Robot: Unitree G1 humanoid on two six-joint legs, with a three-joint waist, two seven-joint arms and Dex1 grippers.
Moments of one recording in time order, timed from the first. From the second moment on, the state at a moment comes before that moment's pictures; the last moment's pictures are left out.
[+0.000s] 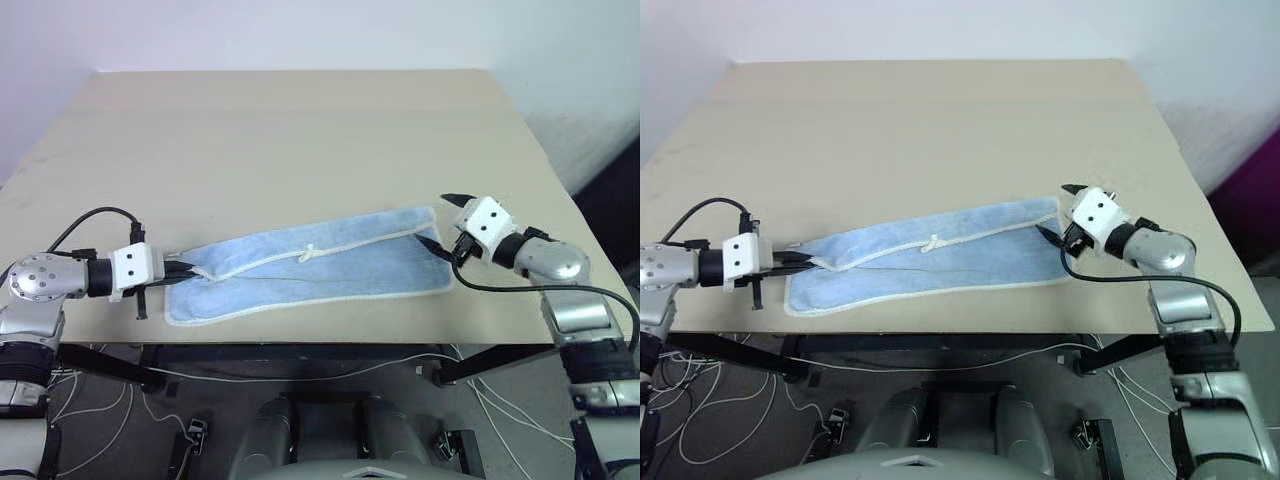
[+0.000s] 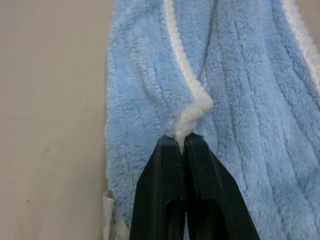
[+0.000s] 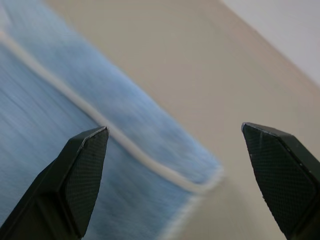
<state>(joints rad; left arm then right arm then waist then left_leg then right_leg) -0.36 0.92 0.00 0.54 -0.20 -0.52 -1.29 -0.43 -0.72 0.02 0.26 -0.02 -0.13 0.72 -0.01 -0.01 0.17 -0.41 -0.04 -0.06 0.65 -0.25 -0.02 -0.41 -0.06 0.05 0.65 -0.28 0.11</state>
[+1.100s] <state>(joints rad) -0.20 0.91 0.05 0.31 -0.21 -0.36 -1.16 -0.75 -0.73 0.27 0.91 -0.44 -0.70 0.43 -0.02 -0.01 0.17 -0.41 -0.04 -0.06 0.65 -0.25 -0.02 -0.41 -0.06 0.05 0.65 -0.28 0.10</state>
